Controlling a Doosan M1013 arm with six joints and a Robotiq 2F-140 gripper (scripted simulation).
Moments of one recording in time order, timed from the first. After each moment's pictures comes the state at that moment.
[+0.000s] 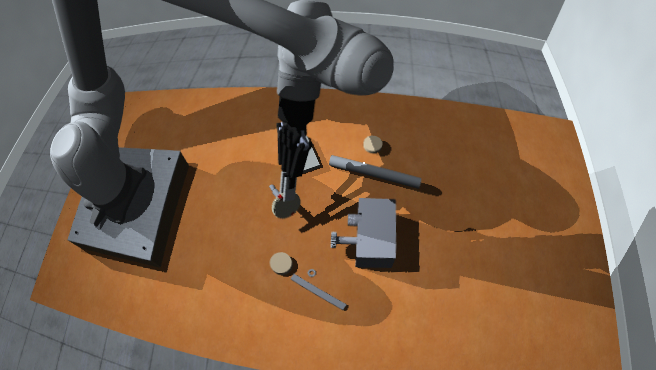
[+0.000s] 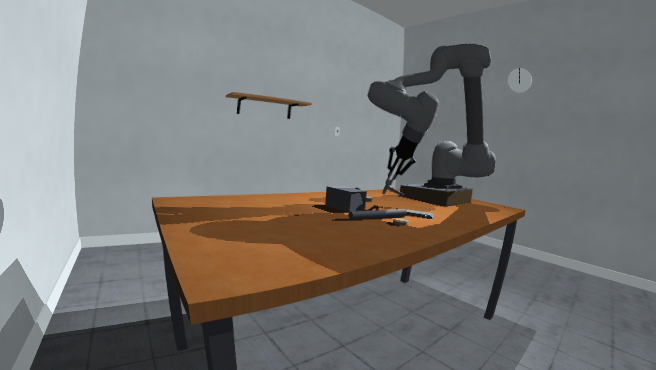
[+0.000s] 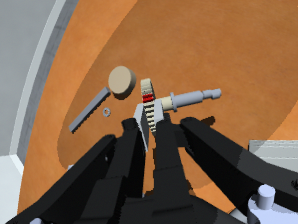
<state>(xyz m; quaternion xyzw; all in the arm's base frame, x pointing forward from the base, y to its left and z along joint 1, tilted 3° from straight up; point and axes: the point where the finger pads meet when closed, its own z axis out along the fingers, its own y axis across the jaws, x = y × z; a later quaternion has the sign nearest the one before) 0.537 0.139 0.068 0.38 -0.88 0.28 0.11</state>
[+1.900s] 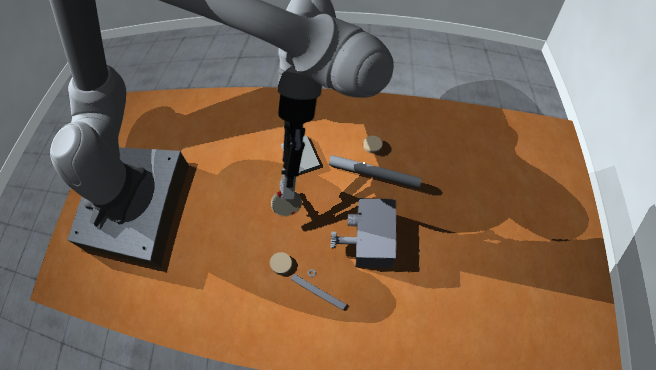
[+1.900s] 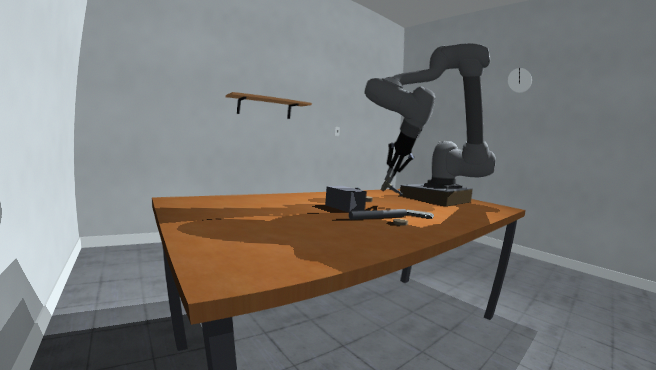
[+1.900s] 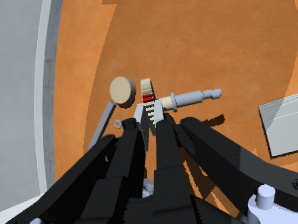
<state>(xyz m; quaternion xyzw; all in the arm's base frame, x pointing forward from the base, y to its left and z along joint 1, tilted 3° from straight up) 0.540 0.138 0.081 0.24 -0.93 0.27 0.07</state>
